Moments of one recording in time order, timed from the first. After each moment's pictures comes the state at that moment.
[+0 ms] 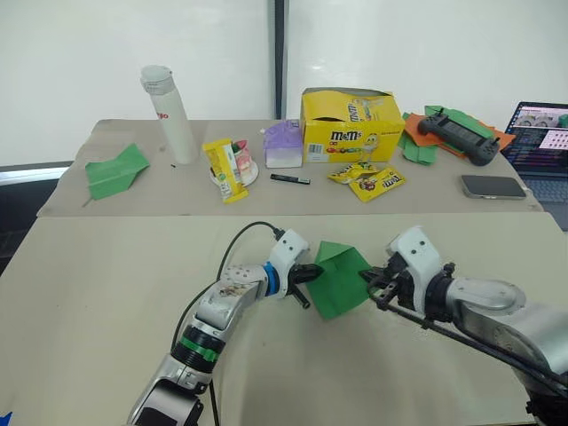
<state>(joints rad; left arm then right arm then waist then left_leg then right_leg) -0.43 0.16 -0.31 0.02 -0.19 0.65 -0.66 -0.17 -0.81 0.02 -0.71 0.56 1.07 0.43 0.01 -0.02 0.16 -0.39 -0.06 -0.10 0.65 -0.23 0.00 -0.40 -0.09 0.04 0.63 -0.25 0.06</state>
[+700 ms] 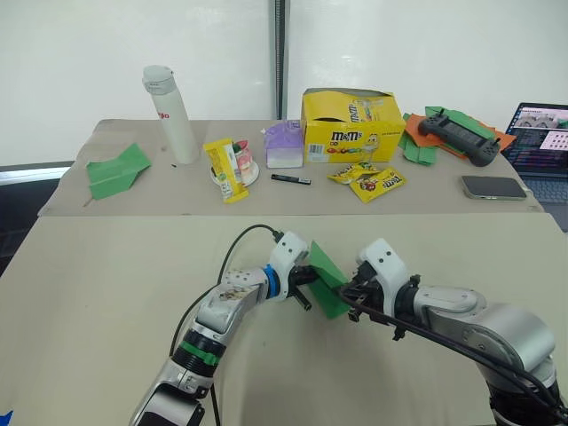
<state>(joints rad) -0.41 0.15 -0.30 0.01 -0.19 0.63 -0.64 -0.23 -0.58 0.02 -0.73 0.64 1.36 0.38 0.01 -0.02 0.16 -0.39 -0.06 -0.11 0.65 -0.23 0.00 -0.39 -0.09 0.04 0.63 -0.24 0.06</state>
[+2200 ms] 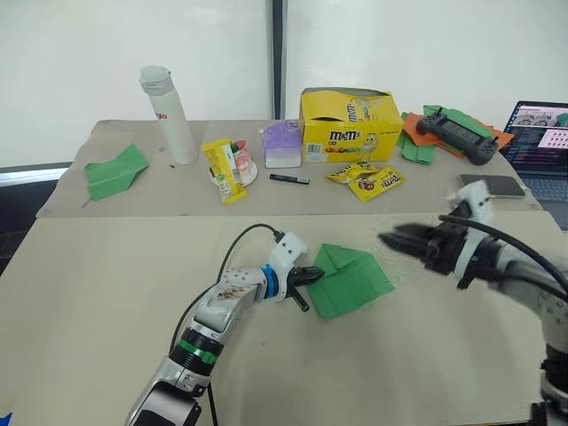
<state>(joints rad) -0.42 0.16 -0.32 0.02 -0.20 0.61 -0.69 -0.29 -0.82 -0.28 -0.41 0.65 0.97 0.62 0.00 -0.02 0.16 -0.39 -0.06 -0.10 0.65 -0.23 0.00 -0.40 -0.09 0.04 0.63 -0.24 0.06</state>
